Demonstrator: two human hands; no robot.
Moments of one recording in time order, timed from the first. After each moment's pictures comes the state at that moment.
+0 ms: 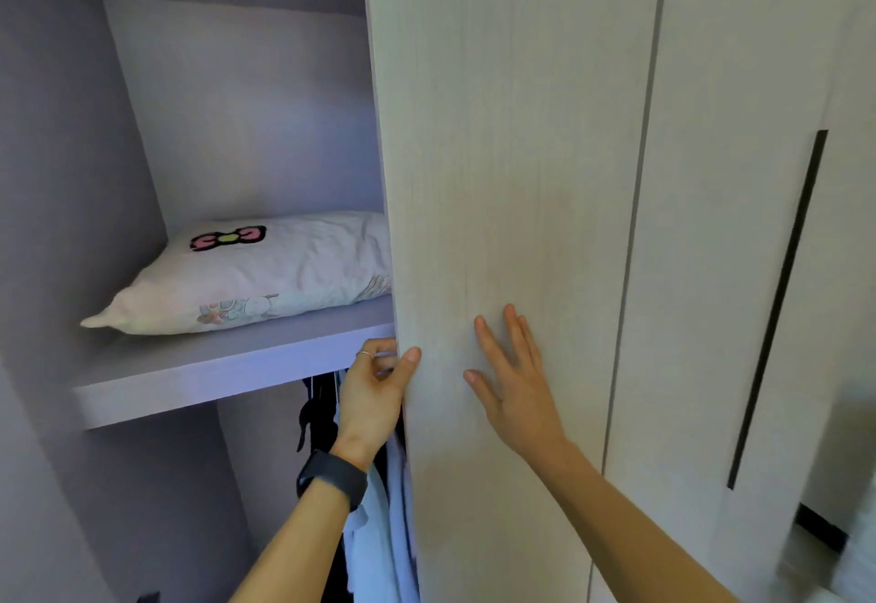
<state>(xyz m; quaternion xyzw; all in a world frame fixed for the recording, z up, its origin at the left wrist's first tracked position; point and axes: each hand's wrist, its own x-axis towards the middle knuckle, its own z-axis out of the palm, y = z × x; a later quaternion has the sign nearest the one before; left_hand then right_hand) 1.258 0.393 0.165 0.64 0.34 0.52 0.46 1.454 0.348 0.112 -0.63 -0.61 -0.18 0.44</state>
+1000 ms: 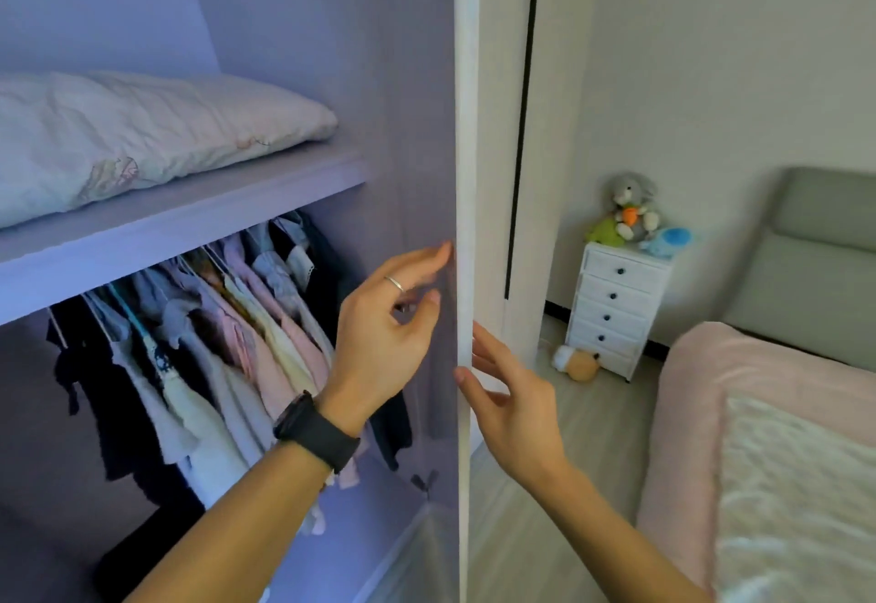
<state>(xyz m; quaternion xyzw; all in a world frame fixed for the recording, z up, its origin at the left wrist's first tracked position) 1.324 0.224 0.135 0.82 0.00 0.41 0.40 1.394 0.082 0.040 -0.69 -0.36 -0.01 0.63</state>
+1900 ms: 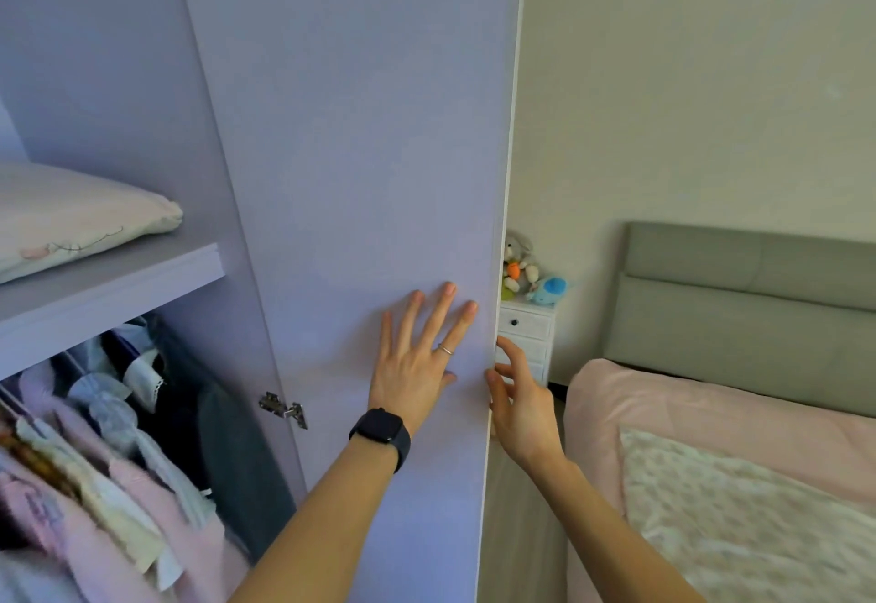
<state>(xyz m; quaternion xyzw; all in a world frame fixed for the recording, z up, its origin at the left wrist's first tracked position) 1.543 0.185 0.089 0.94 -0.03 0.33 -0.08 1.566 0.018 0.050 -0.83 -0.17 -0.12 0.52</state>
